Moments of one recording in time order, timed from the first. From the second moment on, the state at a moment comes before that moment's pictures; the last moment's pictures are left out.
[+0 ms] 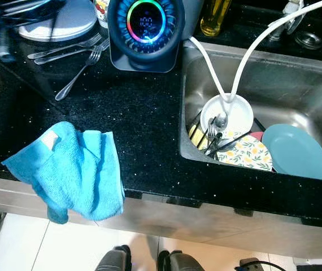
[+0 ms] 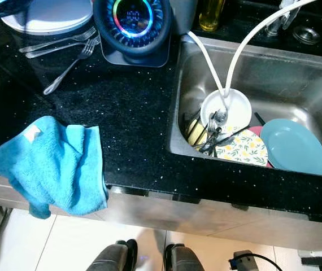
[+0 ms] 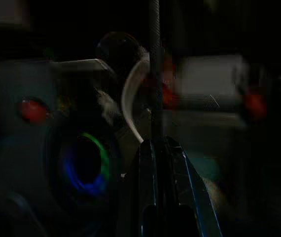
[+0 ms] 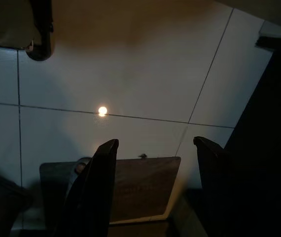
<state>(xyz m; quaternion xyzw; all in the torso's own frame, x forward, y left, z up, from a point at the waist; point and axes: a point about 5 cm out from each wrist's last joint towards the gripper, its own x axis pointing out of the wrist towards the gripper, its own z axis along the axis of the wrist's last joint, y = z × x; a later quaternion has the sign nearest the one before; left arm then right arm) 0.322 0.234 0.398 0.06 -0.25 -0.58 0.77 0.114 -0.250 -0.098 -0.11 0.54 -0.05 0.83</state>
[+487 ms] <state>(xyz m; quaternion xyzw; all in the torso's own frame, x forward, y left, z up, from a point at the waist) 0.343 0.138 0.371 -0.15 -0.31 -0.57 0.75 0.116 -0.249 -0.097 -0.11 0.54 -0.05 0.83</state>
